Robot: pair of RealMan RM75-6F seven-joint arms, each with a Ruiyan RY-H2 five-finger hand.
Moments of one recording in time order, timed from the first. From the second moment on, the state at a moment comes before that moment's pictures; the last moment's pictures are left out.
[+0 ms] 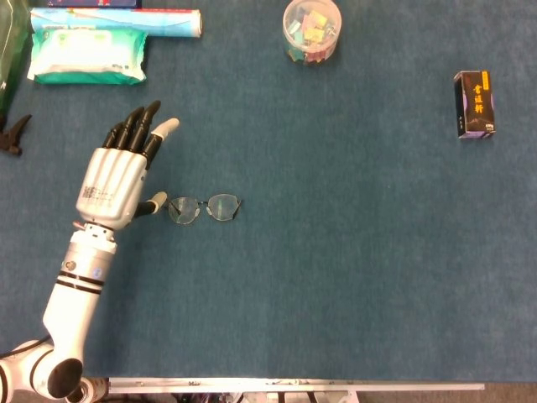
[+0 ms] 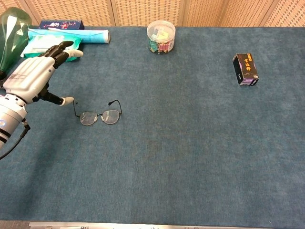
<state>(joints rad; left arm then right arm) -0.39 -1.57 -0.11 -1.54 1.40 1.28 0.26 0.07 -1.12 0.10 -1.61 -1.54 1.57 0.02</state>
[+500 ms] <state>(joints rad) -0.40 -1.63 -0.10 -1.46 1.39 1.25 0.24 0.06 -1.11 0.11 -1.62 -1.54 1.58 0.03</state>
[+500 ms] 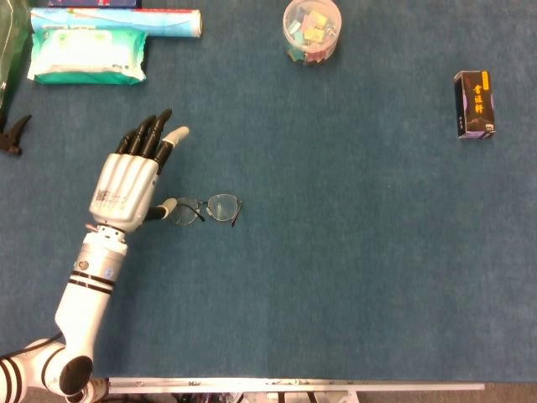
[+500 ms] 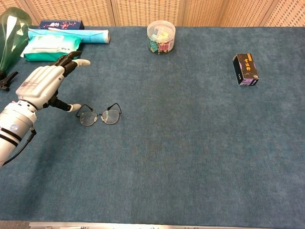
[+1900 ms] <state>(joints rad) -0.39 -1.66 -0.08 -1.35 1.43 1.28 0.21 0.04 -1.05 0.13 -1.66 -1.53 1.64 -0.02</state>
